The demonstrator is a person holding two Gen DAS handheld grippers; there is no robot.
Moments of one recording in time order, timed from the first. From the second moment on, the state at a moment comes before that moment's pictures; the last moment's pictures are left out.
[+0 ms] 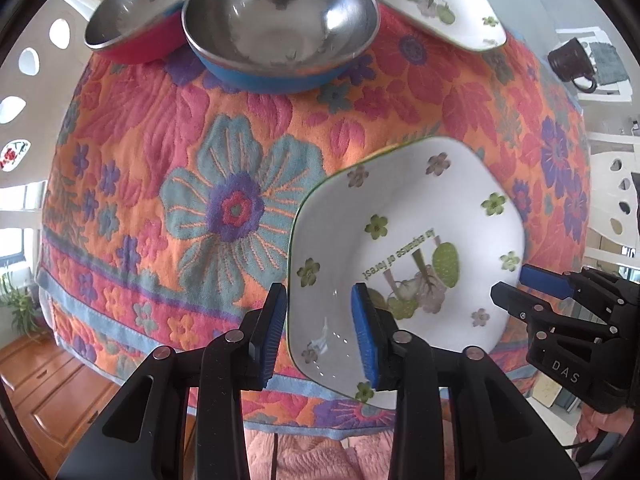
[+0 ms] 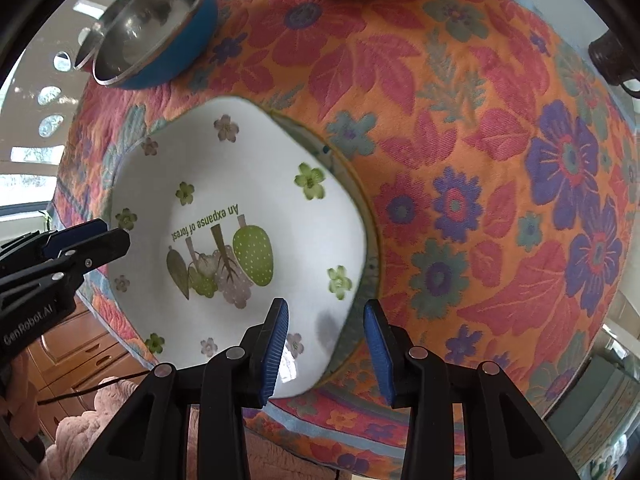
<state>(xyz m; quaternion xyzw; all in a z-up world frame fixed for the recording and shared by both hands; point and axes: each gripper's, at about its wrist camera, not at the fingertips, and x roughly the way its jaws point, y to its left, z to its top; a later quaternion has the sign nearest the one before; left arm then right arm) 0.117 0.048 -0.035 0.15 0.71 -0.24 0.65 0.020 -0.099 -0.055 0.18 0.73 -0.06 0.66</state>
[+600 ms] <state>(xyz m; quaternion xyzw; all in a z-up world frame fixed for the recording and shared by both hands) 0.227 -0.019 0.074 0.14 0.63 -0.27 0.72 0.064 -0.204 0.084 0.19 0.60 -0.06 0.77</state>
